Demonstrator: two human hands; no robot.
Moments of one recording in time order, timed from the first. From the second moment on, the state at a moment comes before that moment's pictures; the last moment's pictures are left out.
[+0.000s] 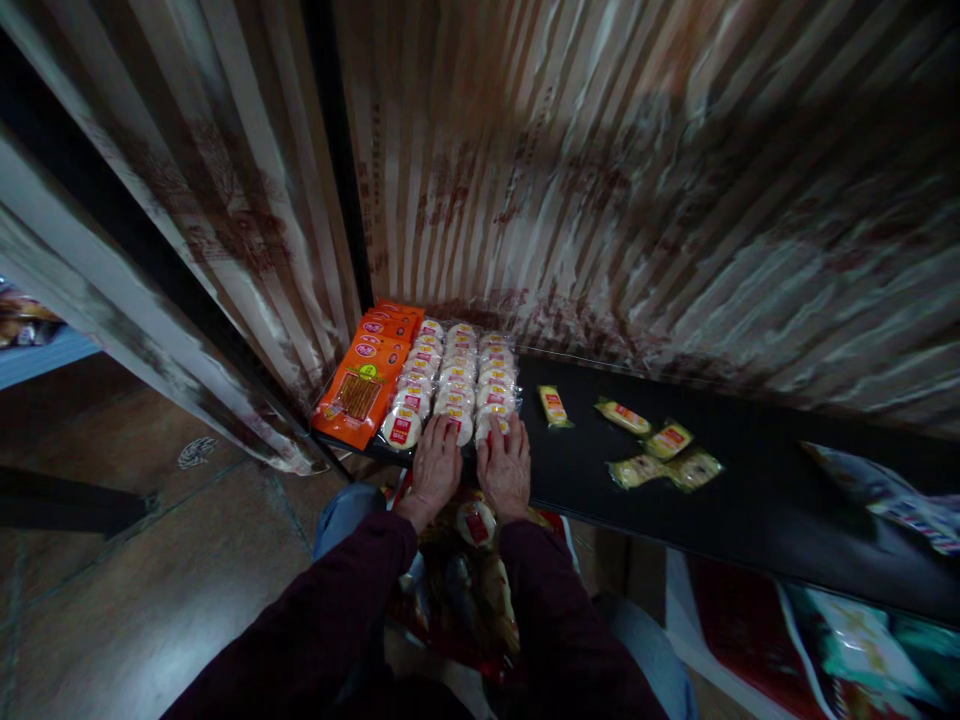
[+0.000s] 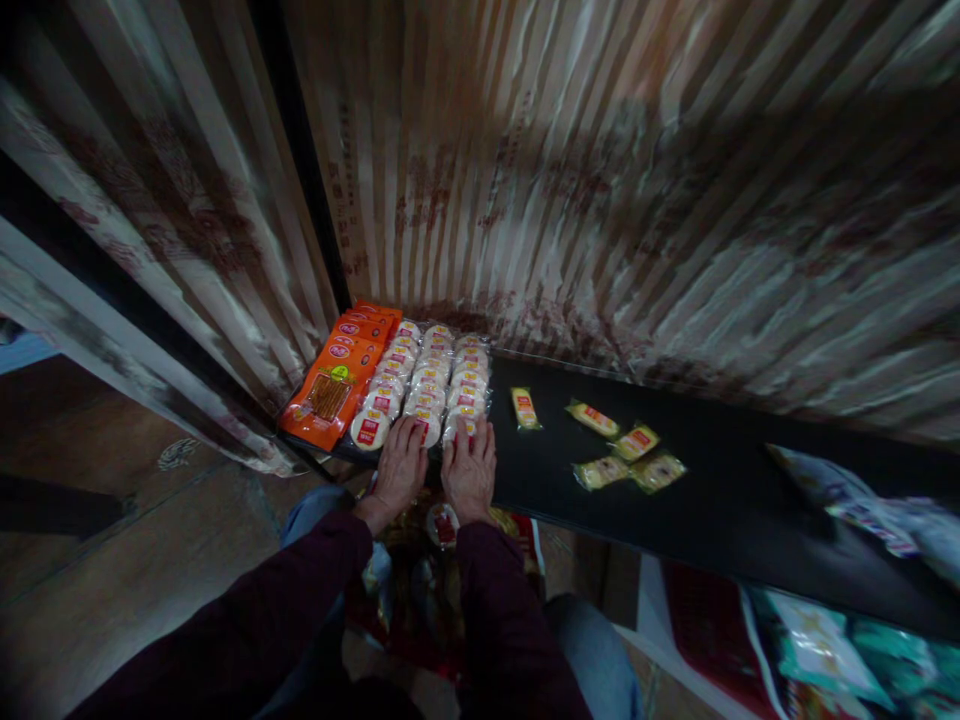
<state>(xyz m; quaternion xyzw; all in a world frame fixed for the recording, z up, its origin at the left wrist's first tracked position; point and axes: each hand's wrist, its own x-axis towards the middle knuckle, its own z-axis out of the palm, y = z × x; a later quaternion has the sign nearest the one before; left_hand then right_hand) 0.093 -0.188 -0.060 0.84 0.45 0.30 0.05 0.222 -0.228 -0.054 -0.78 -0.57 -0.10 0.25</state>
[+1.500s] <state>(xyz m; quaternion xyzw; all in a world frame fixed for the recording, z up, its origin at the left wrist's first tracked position) 0.083 -0.194 -0.069 0.86 0.38 0.33 0.04 0.223 -0.245 -0.062 -0.77 -0.52 -0.07 0.35</state>
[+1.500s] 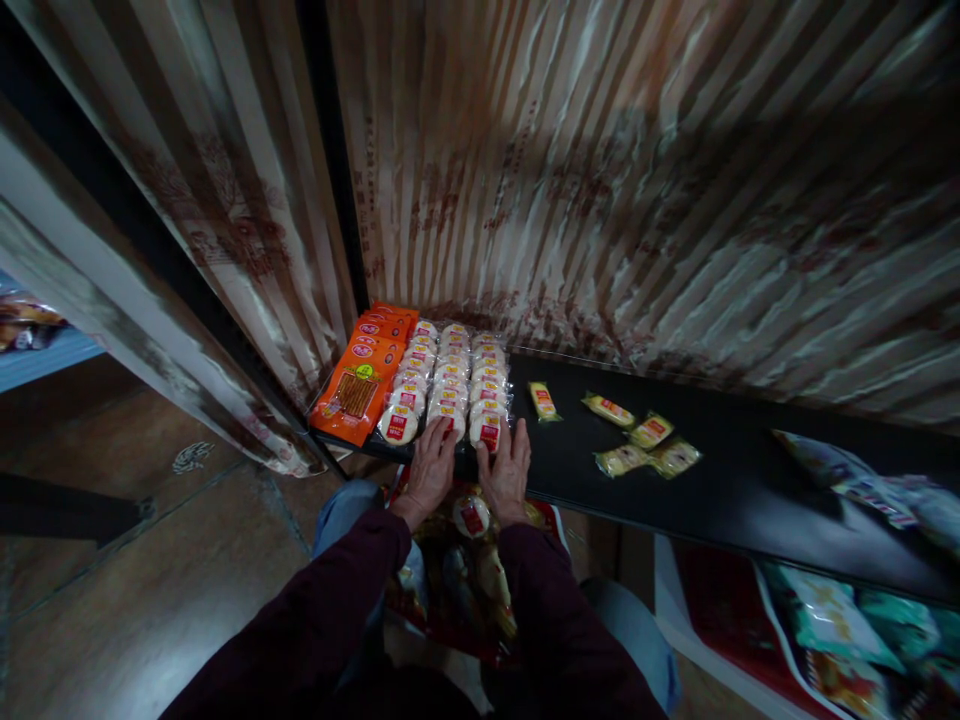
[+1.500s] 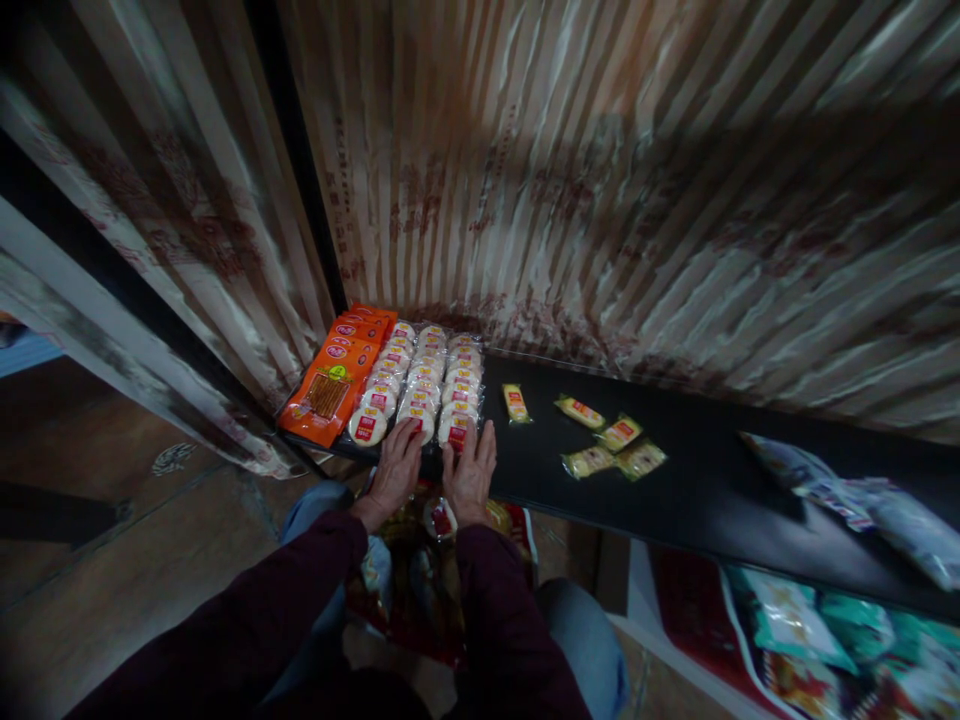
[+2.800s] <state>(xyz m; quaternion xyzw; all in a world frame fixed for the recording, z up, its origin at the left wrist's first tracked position) 0.026 -0.294 -0.145 0.81 0.37 0.18 0.42 0.185 -0.347 -0.142 -0.82 -0.48 0.07 0.31</state>
